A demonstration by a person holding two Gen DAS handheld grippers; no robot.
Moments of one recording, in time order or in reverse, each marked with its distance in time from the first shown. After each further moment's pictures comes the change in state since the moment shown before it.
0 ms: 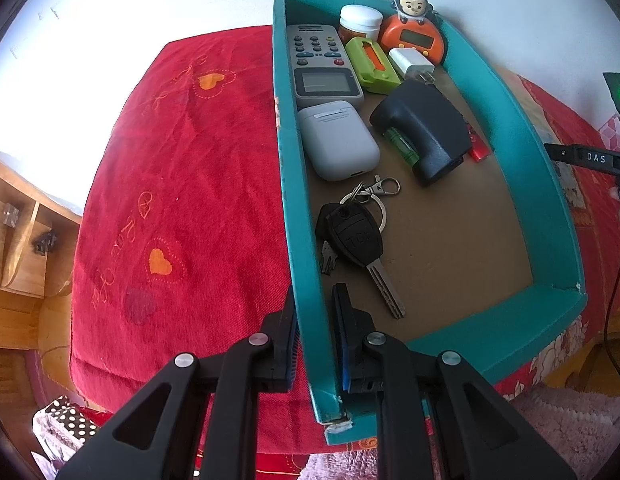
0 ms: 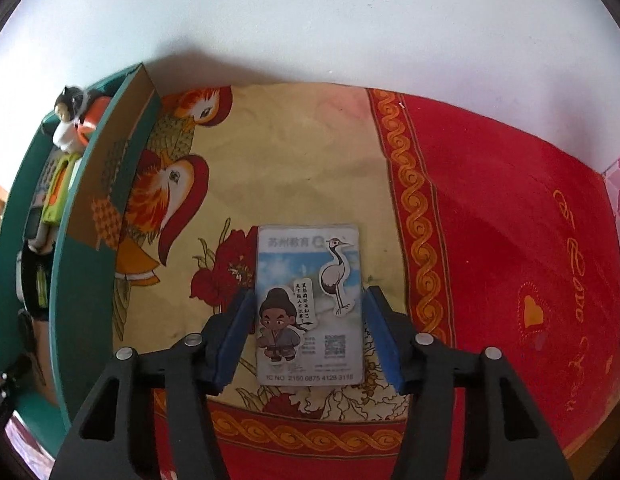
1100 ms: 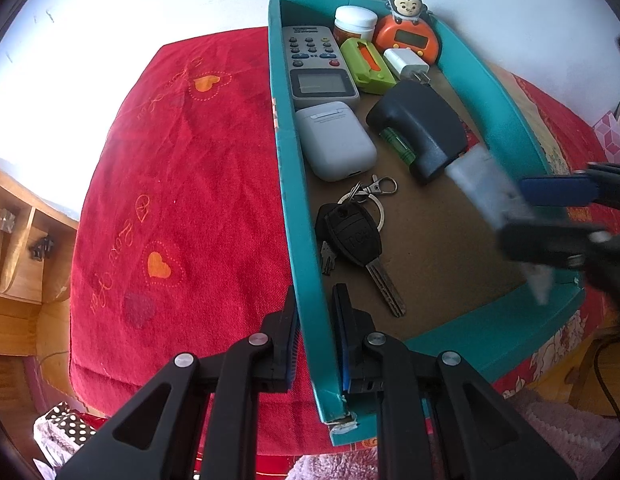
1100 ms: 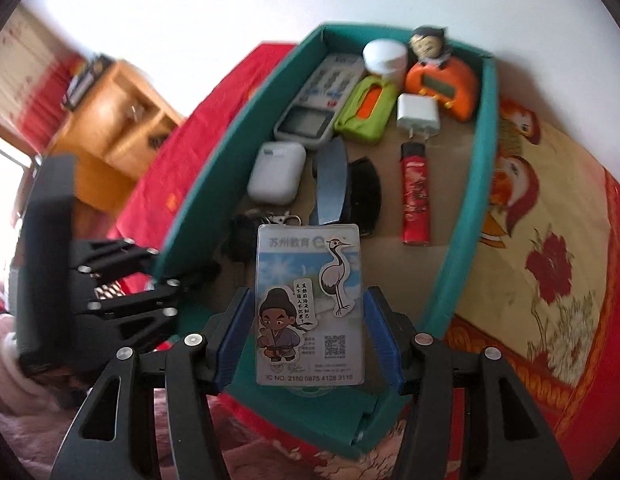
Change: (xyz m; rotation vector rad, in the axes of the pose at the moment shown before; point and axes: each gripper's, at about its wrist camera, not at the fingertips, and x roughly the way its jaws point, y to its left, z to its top) left arm -0.001 0.003 -0.001 0.012 -0.005 -0.013; right arm -0.077 0.149 -0.051 -0.416 0.106 0.389
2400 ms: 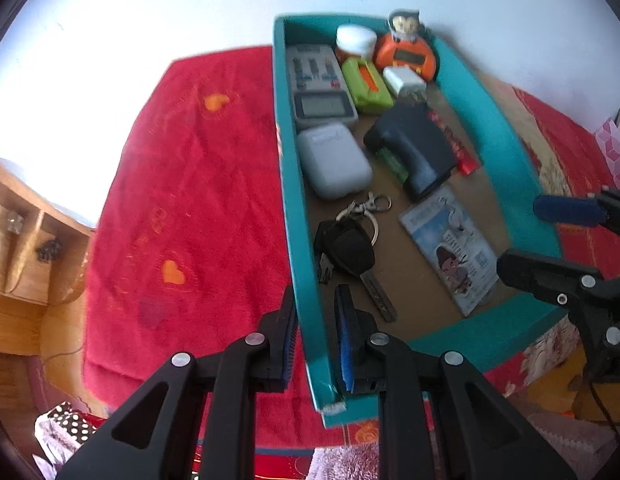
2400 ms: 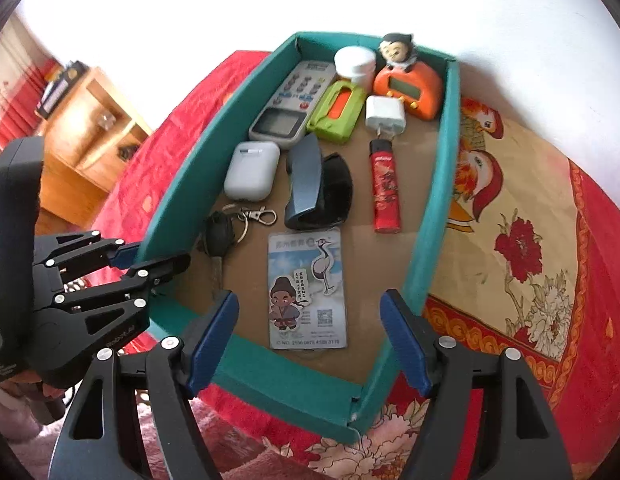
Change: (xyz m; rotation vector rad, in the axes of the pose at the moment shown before) left arm -0.027 -0.007 0.004 -0.027 -0.043 0.041; right arm 0.001 -0.003 -0.027 0.058 -0.073 -0.099
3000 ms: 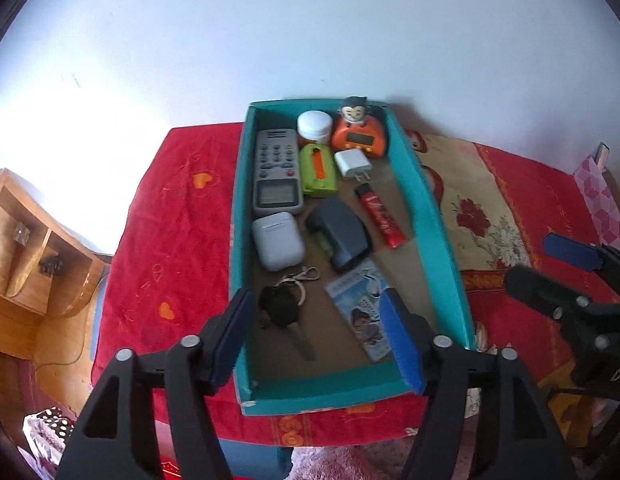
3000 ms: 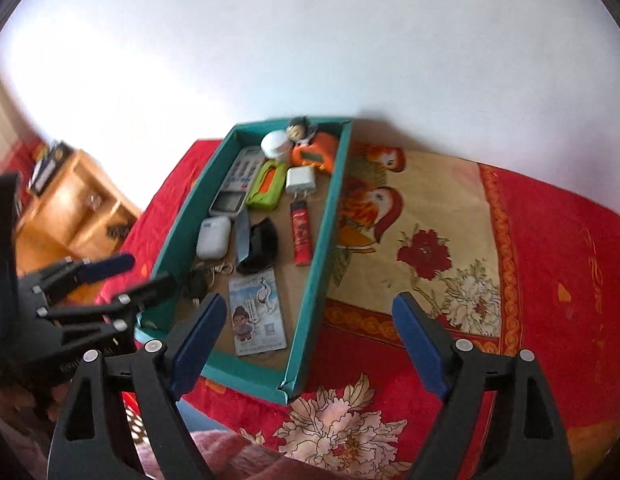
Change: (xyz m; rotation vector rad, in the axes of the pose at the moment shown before) left arm -0.062 -0.052 0.024 -0.017 -0.146 -0.012; right arm -0.082 -0.060 -0.025 0.176 -0.241 -0.051
